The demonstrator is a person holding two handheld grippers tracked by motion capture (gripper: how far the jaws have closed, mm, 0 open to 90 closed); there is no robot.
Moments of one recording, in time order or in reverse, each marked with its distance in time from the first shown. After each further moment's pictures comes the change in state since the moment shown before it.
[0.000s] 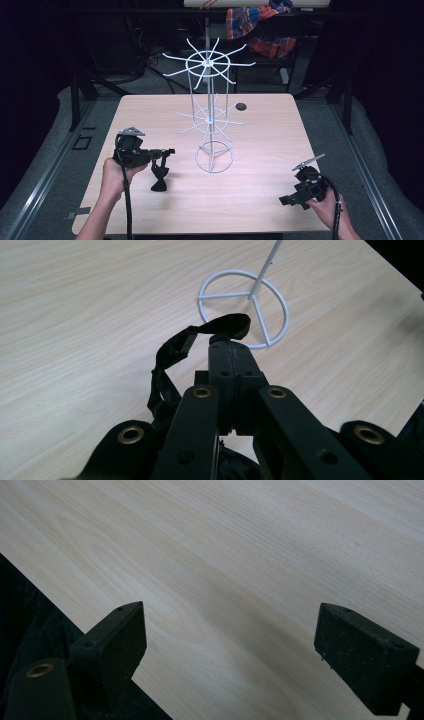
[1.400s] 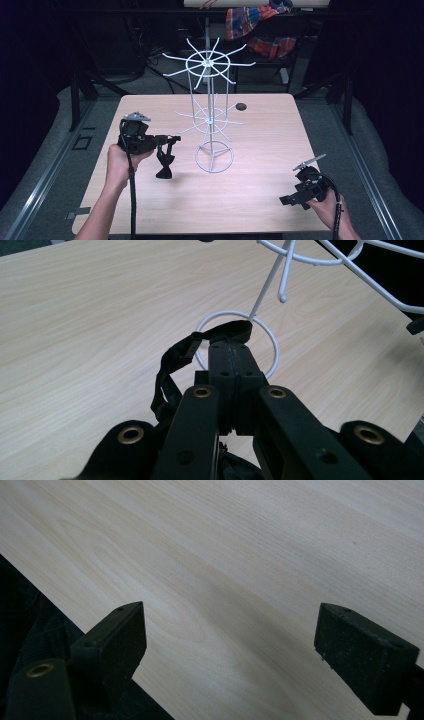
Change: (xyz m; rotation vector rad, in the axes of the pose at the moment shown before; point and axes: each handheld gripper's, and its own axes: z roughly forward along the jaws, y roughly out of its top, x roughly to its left) left arm -0.016 0.041 -0.010 -0.058 0.013 0.025; right arm 0.001 -0.001 -0.001 -0.015 -0.006 0.018
